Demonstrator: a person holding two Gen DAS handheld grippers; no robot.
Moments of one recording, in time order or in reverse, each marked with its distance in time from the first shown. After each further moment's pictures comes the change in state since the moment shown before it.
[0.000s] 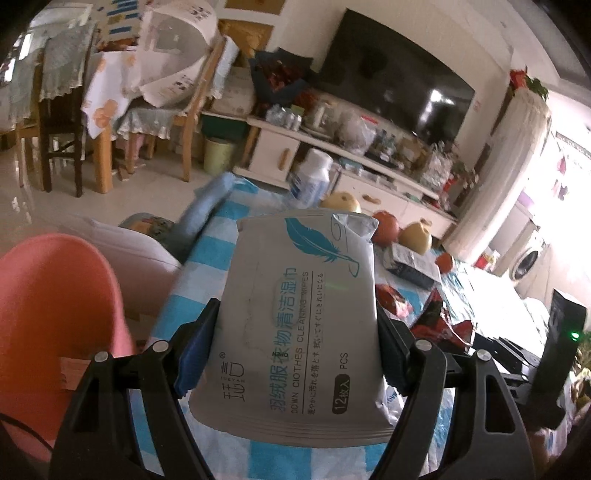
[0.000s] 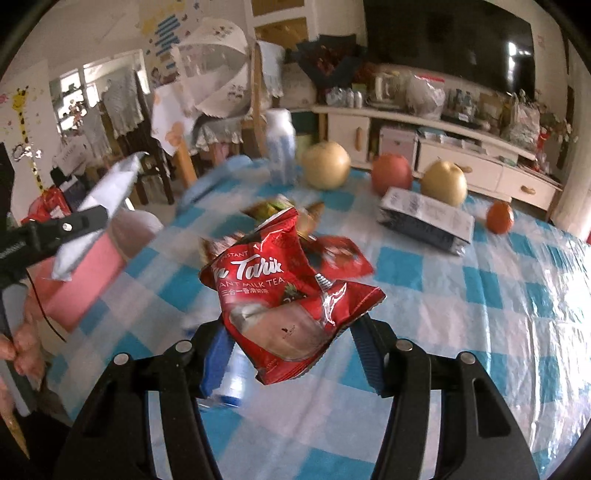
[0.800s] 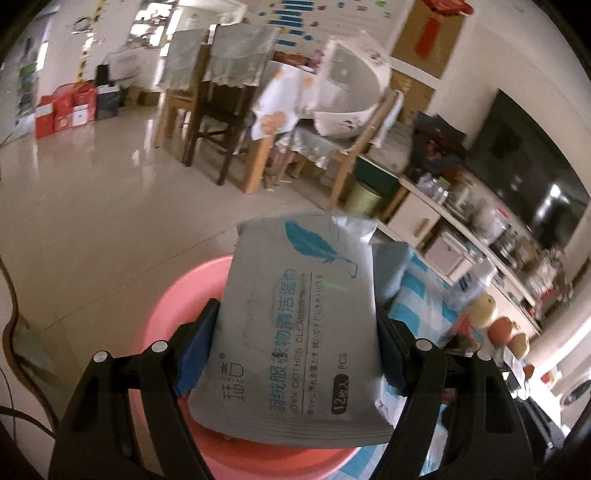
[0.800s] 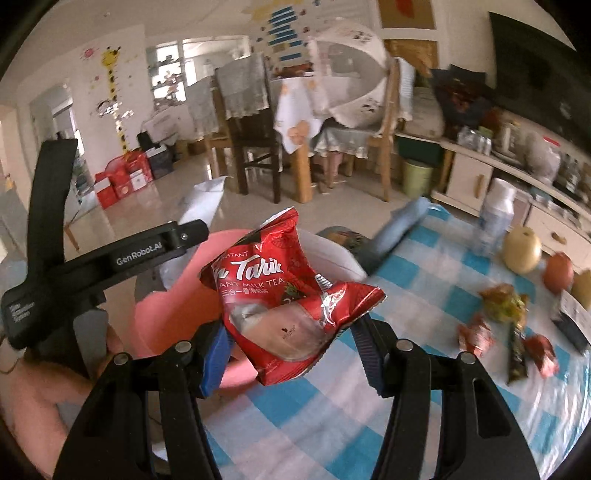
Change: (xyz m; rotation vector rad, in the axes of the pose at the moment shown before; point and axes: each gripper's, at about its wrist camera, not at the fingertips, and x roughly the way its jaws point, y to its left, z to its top) left arm -0.081 0.165 0.014 -0.378 -0.156 0.437; right arm 0.046 0.252 0.051 -0.259 0.000 0.300
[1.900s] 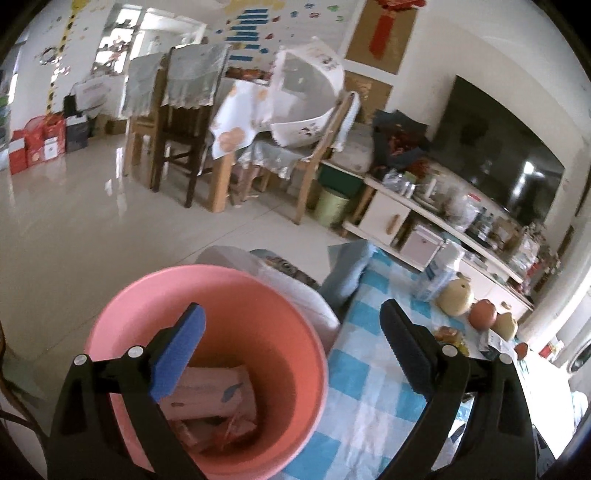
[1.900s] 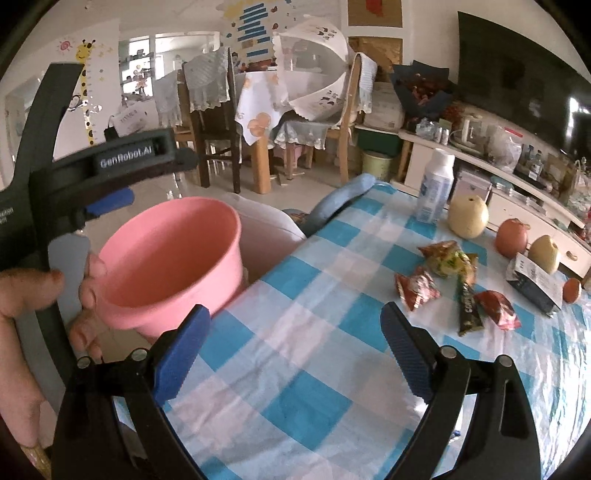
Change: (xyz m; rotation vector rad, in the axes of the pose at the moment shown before) left arm -0.007 -0.063 -0.021 0.145 -0.060 -0.114; right arm -0.044 -0.053 -0.067 0.051 0.004 -0.184
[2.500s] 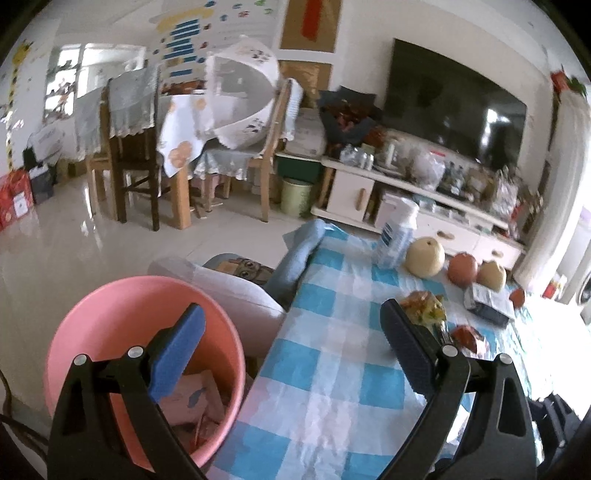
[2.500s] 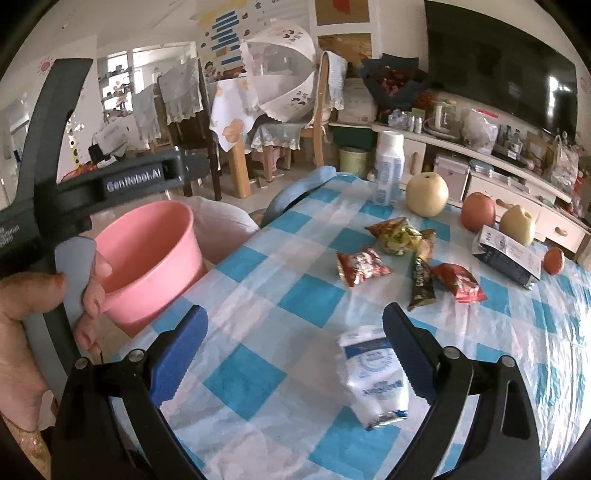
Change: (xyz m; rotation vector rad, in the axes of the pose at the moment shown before) left arm 0.008 -0.082 -0.028 0.238 0.018 -0.058; right arm -0.023 -0.061 -0.021 0.088 -0.019 -0.026
